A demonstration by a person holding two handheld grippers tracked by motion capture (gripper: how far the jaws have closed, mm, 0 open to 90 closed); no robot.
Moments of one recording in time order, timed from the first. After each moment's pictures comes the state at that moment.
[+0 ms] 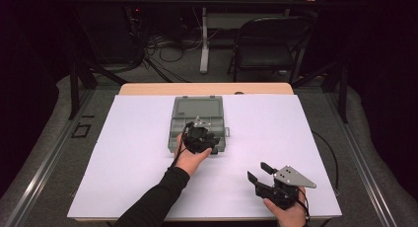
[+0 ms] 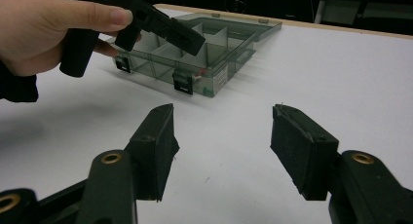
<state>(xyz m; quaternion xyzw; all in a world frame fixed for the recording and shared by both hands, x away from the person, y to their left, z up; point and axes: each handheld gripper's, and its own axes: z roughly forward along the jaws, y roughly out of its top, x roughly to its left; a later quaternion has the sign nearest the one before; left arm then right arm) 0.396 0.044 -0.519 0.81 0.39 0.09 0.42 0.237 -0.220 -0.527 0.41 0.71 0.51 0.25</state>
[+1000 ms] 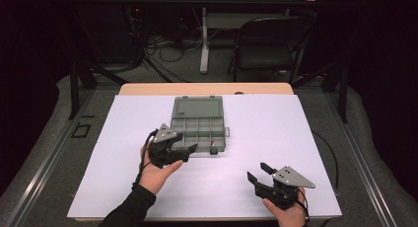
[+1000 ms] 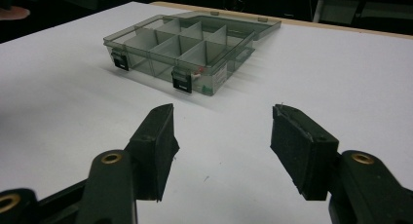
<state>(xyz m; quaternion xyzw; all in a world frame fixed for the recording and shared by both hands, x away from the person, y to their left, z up) 0.334 0.138 -0.484 0.79 0.37 0.15 0.47 0.237 -0.219 -0.528 0.42 0.71 0.50 0.26</state>
